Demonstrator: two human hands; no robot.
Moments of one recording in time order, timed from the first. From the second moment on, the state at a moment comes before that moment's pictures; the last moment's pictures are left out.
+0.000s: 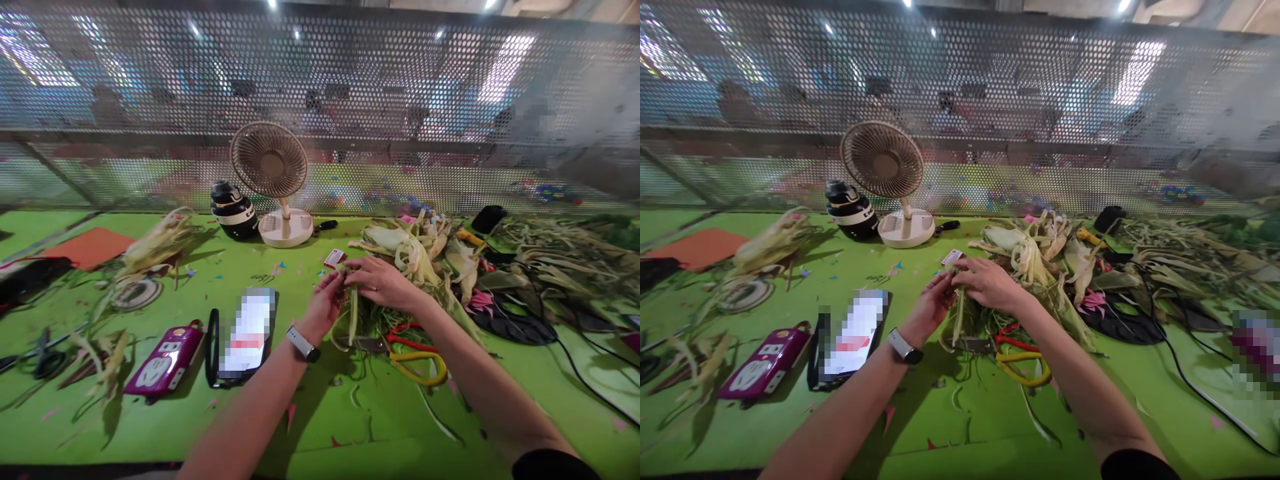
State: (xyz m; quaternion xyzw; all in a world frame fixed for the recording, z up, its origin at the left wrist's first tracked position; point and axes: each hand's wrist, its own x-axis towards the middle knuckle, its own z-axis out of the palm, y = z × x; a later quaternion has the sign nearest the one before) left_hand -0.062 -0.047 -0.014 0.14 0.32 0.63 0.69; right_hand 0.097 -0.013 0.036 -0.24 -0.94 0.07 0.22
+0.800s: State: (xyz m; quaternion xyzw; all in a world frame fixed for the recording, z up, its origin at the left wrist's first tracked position) left_hand -0.051 -0.052 -0.015 0.23 0.29 0.68 0.64; right_hand 0.074 -0.018 0.017 -0.35 -0.70 0.39 0.48
